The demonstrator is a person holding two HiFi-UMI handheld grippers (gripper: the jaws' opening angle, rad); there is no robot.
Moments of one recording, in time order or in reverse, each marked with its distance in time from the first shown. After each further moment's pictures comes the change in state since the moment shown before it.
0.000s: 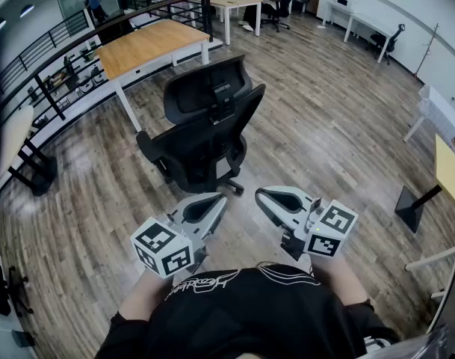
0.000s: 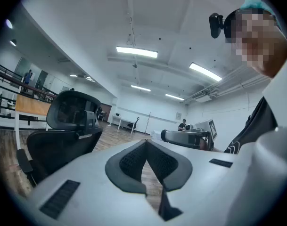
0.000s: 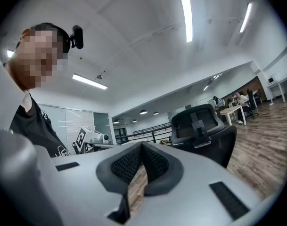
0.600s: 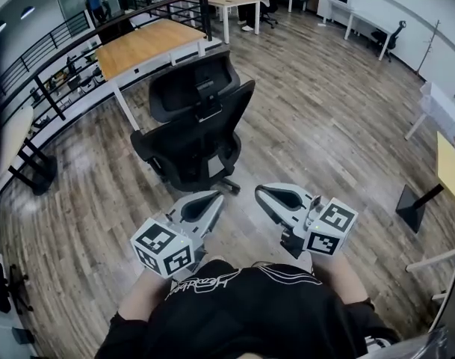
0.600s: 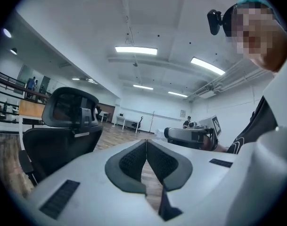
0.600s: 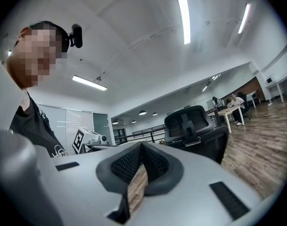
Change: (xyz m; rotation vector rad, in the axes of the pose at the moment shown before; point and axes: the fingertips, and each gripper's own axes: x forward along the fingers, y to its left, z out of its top) left arm 0.041 -0.017 -0.021 0.034 0.005 0.060; right arm -0.044 -0.030 -0.006 -0.004 -0.006 -0.003
